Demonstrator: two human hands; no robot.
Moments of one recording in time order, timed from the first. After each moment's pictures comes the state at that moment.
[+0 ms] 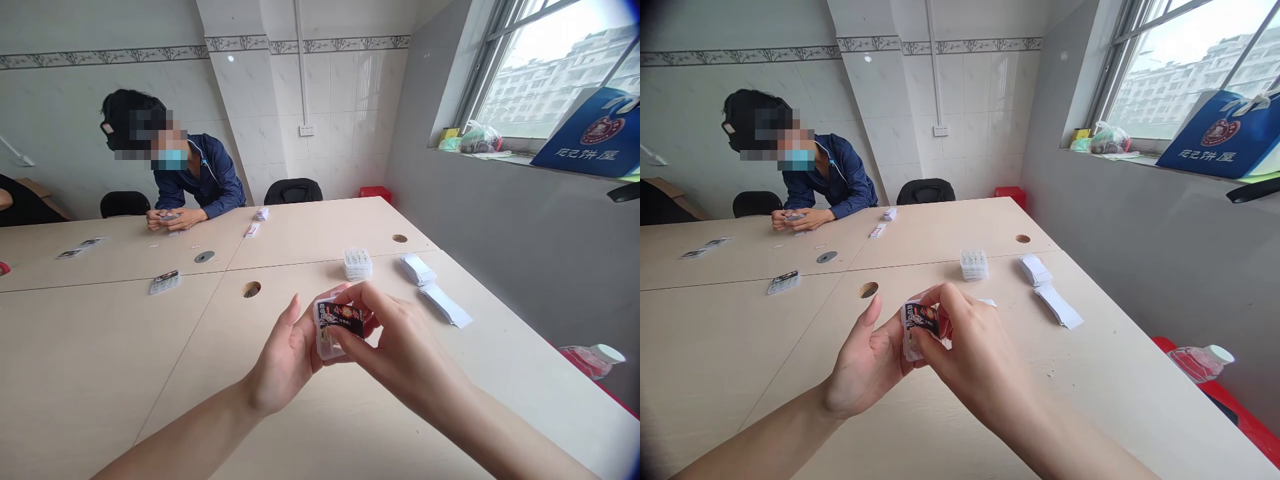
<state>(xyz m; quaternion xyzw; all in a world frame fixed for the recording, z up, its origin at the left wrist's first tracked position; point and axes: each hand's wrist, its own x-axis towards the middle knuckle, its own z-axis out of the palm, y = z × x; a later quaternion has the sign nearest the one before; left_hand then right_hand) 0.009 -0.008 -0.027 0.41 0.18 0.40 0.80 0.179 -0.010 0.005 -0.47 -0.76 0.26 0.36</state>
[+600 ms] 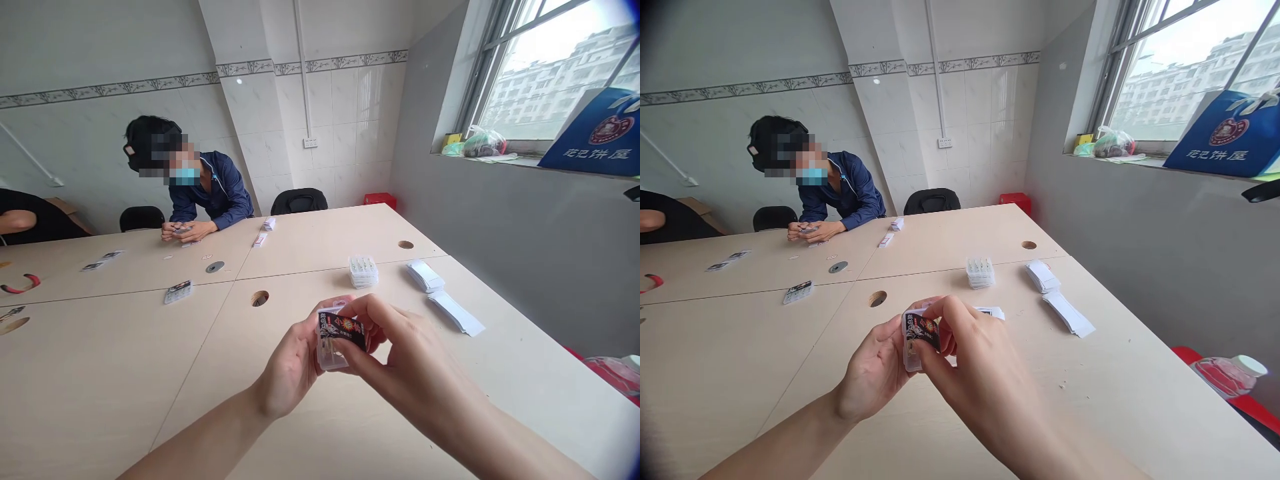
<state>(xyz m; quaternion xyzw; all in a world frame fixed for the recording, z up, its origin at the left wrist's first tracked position) 0.008 -0.006 -0.027 0.45 0.22 0.43 0.75 0.179 -0.019 0.011 -0.47 -0.77 0.27 0.35</state>
